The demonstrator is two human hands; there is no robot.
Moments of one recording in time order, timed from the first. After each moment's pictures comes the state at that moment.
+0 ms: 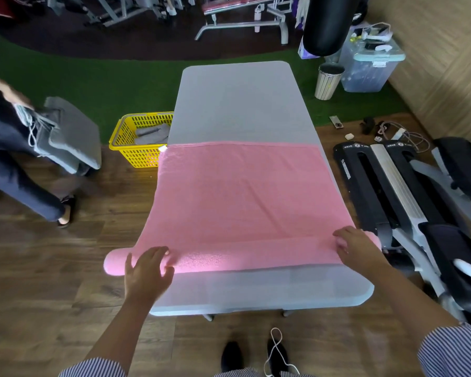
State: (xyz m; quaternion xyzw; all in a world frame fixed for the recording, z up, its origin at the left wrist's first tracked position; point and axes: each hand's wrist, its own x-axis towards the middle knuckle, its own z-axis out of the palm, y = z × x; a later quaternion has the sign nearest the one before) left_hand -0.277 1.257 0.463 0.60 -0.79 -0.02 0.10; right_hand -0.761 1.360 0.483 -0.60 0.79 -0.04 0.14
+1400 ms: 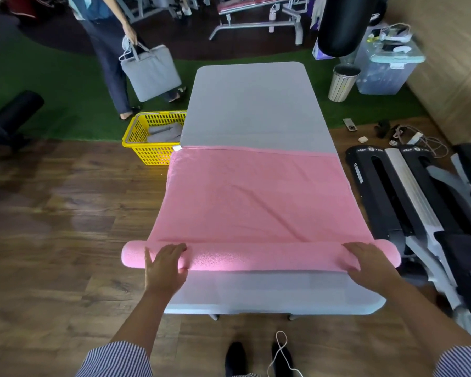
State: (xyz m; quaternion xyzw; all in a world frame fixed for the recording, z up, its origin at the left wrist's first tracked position) left_hand -0.296 1.257 0.465 0.59 -0.80 -0.02 0.09; right_hand -0.760 1.372 0.470 -0.59 0.78 0.01 0.20
